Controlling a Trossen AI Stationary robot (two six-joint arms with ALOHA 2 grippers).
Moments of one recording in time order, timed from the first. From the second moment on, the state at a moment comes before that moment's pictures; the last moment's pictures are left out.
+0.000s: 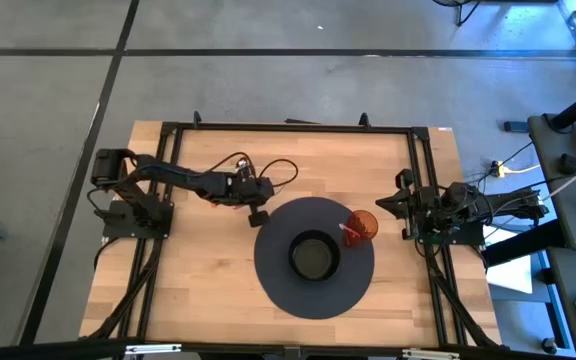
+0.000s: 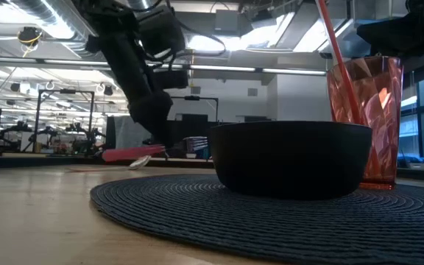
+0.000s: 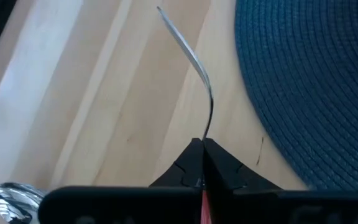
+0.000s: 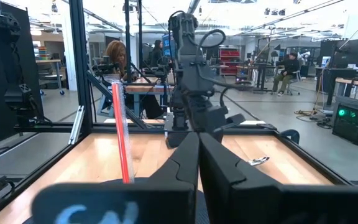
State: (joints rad) left arm 0.09 1.60 0.87 -0.27 -0.33 -0.10; right arm 0.15 0.07 0.09 0.10 0.17 -0.04
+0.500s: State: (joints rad) left arm -0.08 1.59 0.93 -0.32 -0.56 0.02; right arm 0.15 0.07 0.09 0.10 0.17 -0.04
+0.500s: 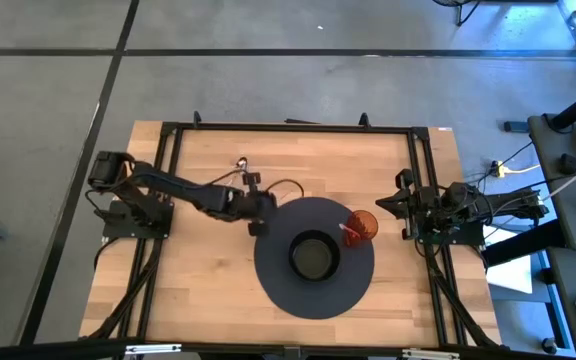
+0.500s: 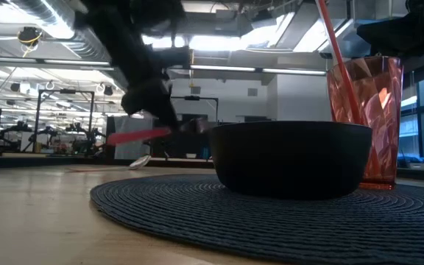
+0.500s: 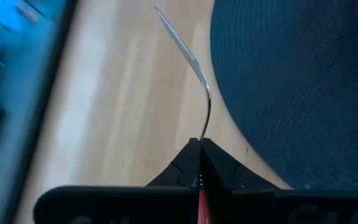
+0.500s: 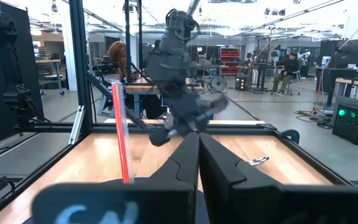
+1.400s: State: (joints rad) left arm -0.48 2.01 1.21 0.06 -1.10 1.45; right arm 0.15 0.07 0.09 0.10 0.17 -0.04
